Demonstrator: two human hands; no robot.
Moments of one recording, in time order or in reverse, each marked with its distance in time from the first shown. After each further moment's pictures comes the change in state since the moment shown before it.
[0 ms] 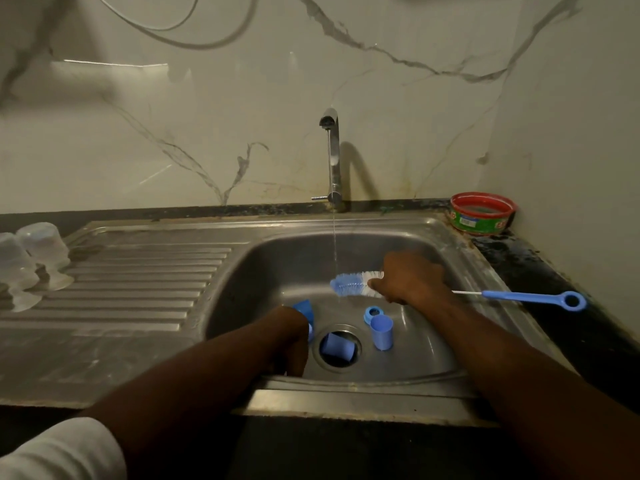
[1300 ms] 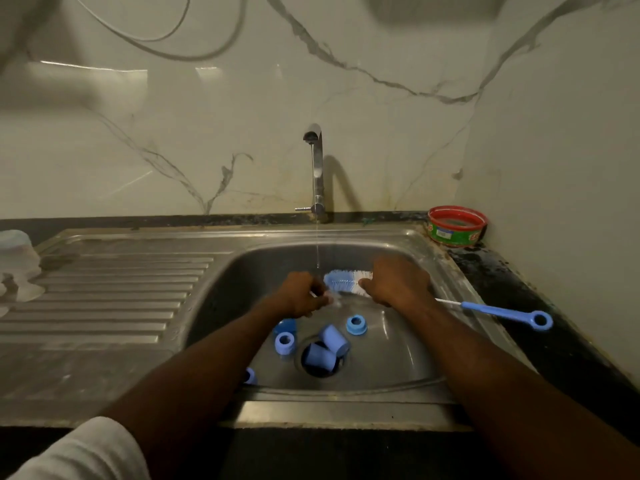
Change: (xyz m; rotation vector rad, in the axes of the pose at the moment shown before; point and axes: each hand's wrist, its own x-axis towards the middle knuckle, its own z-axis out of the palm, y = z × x) left_hand 0.043 -0.001 -0.039 -0.664 0.863 0.526; right_hand -0.003 0.009 -0.010 0.034 0.119 0.041
